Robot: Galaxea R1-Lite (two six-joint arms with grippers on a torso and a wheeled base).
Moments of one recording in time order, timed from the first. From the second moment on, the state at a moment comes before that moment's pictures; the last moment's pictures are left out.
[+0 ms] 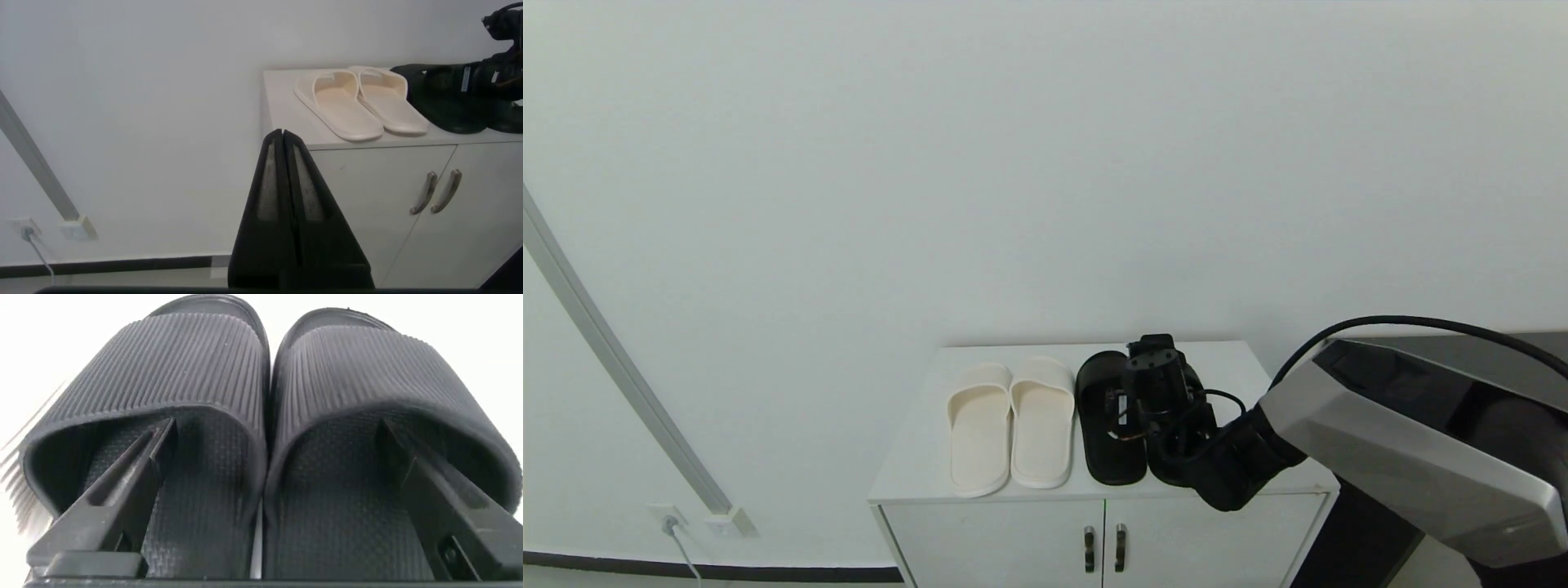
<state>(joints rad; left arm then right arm) 0.00 0.00 0.00 0.00 0.01 0.01 0.67 2.42 -1.32 -0.71 -0.57 0.26</state>
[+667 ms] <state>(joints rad) 0.00 0.00 0.00 0.00 0.01 0.01 0.66 2.39 -1.27 -0.73 -0.57 0.25</state>
